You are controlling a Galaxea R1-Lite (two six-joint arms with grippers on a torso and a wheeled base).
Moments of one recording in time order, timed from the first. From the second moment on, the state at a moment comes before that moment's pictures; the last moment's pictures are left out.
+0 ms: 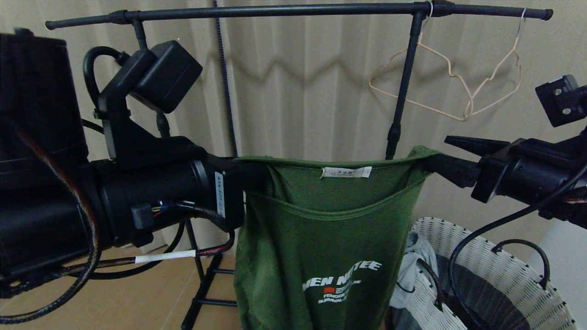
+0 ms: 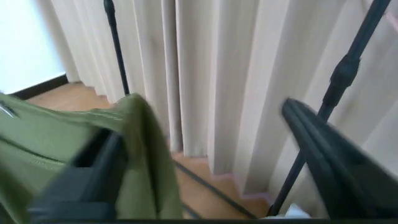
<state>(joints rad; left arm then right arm) -0.78 1.40 -0.97 -0.23 0.06 -0.09 0.35 1.37 -0.70 -0.62 0.21 0.08</state>
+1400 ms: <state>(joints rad) -0.65 1.45 -0.98 -0.24 0.21 -0.09 0.34 1.28 -0.48 -0.77 0.58 0.07</state>
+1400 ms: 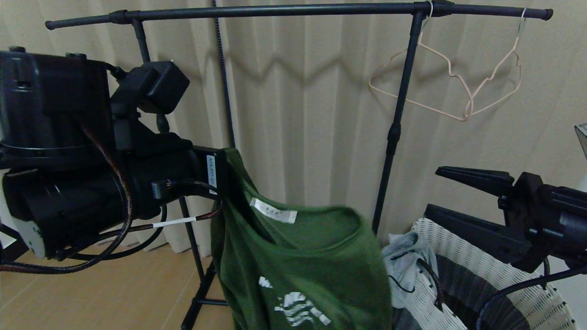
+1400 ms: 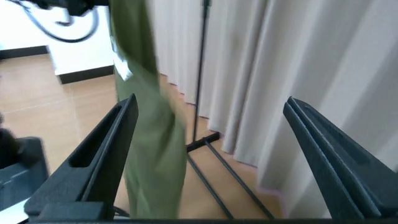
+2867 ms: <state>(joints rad) -0.22 0.89 -0.40 -0.23 0.25 0.09 -0.01 1.34 -0.08 -1.11 -0.02 -0.17</state>
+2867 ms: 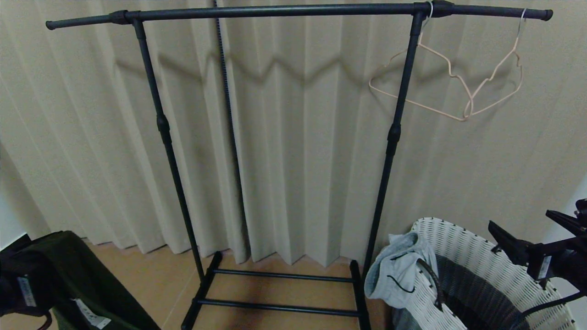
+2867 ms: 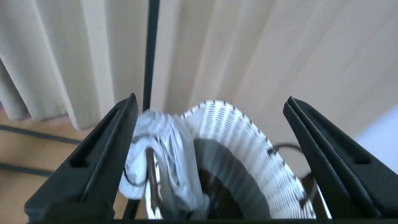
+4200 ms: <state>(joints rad) -0.18 0.70 -0.29 -0.24 0.14 0.12 -0.05 1.26 0.00 -1.09 -0.04 -0.17</state>
